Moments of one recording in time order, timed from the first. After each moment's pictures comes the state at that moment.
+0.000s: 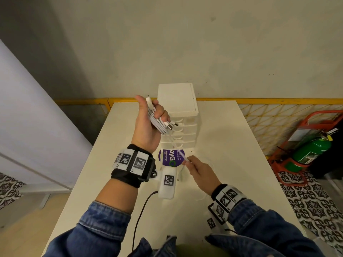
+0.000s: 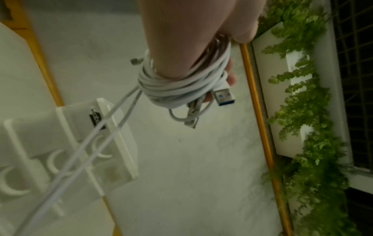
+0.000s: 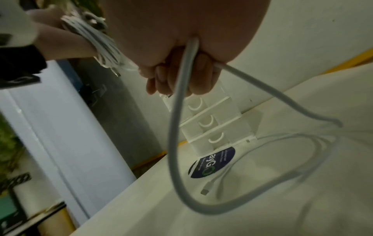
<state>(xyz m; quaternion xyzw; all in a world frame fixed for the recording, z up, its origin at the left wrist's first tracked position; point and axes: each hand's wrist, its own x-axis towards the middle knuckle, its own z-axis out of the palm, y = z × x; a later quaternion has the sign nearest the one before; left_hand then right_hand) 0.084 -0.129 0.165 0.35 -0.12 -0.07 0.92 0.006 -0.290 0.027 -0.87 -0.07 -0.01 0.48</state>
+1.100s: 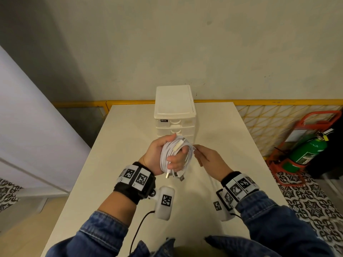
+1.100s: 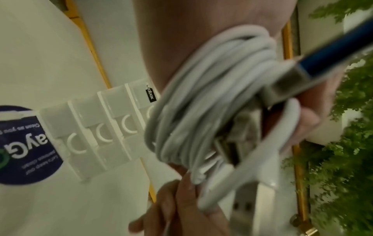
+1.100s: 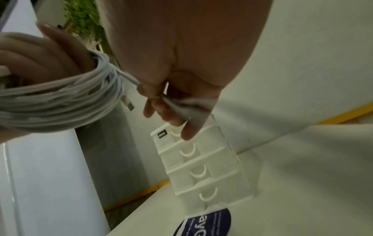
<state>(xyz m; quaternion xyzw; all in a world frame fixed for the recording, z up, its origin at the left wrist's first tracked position) 0.064 -0.132 0.108 0.35 -0.23 -0.51 0.75 0.025 -0.320 0.063 -0.87 -0.10 -0.05 0.47</state>
